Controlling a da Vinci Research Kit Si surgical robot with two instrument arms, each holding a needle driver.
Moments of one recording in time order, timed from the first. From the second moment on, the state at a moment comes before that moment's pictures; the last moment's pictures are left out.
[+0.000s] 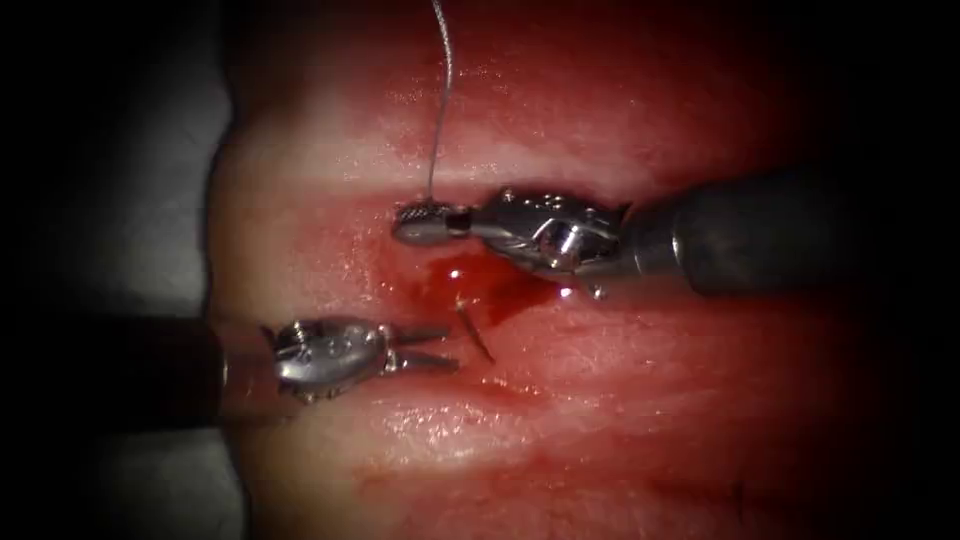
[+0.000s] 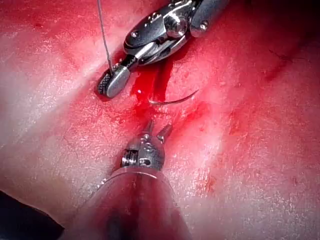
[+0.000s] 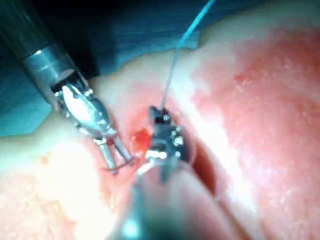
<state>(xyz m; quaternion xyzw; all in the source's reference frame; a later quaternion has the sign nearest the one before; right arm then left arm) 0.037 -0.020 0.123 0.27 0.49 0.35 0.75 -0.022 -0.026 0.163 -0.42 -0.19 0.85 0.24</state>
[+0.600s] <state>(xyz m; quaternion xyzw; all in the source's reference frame) 0.027 -0.011 0.121 0.14 0.54 0.31 0.77 -0.025 -0.026 0.157 -0.50 -0.03 0.86 0.02</state>
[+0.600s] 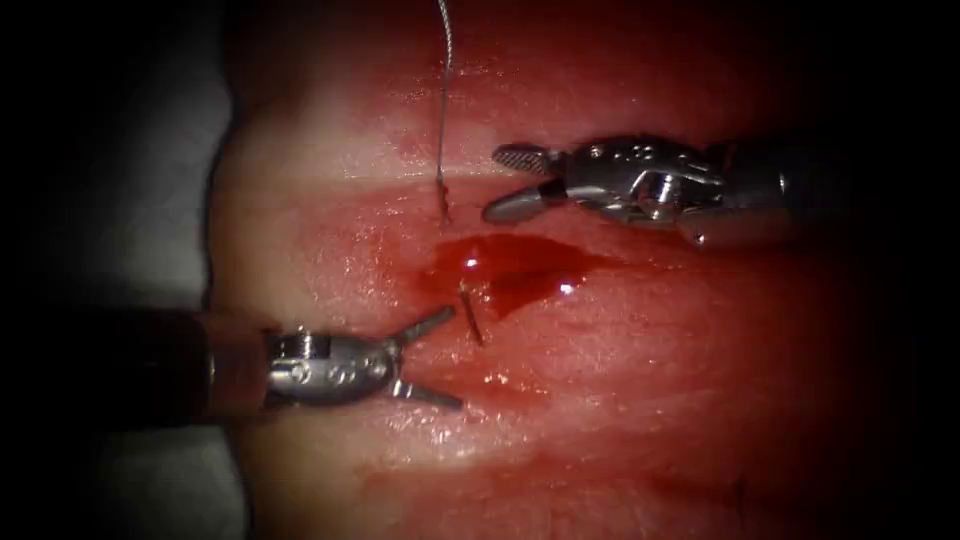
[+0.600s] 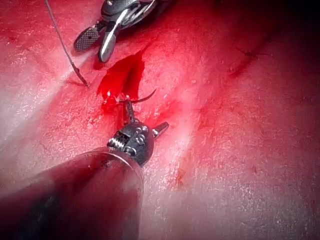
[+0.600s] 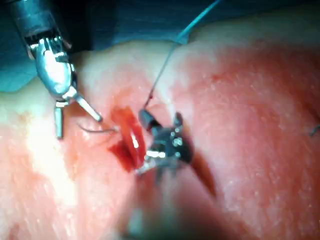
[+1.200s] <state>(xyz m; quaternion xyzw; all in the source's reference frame) 0.022 -0.010 0.121 0.11 0.54 0.35 0.76 -0.027 -0.025 0.159 -0.49 0.02 0.87 0.02</state>
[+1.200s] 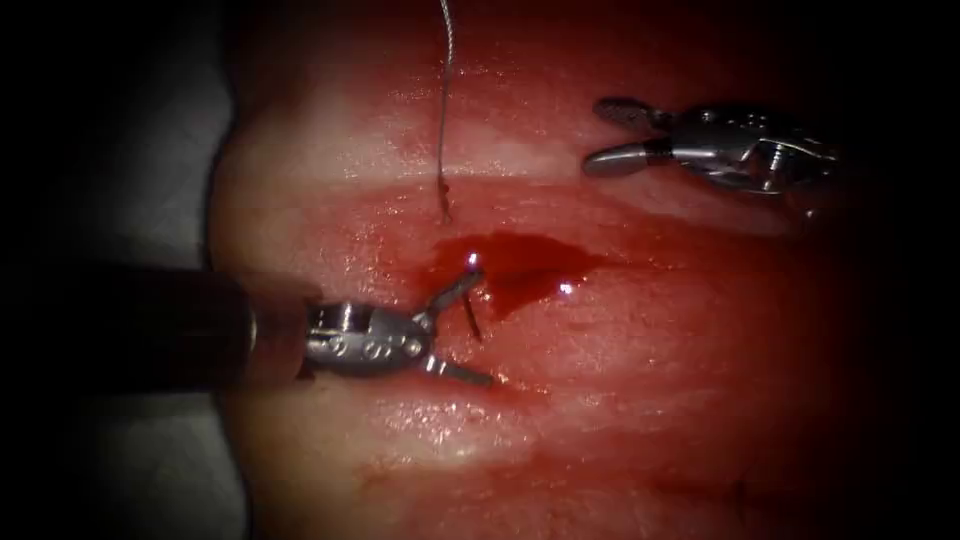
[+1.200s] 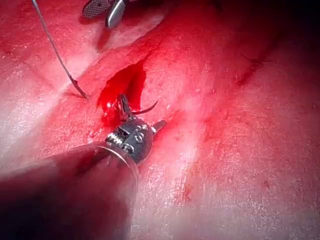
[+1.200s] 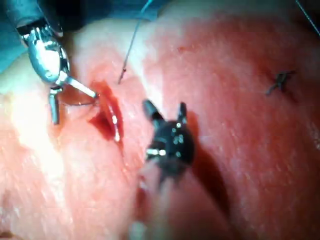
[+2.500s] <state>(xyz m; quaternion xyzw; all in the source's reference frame) 0.024 -0.010 0.121 0.11 0.54 0.34 0.76 -0.026 -0.025 0.151 -0.57 -0.27 0.70 0.33</state>
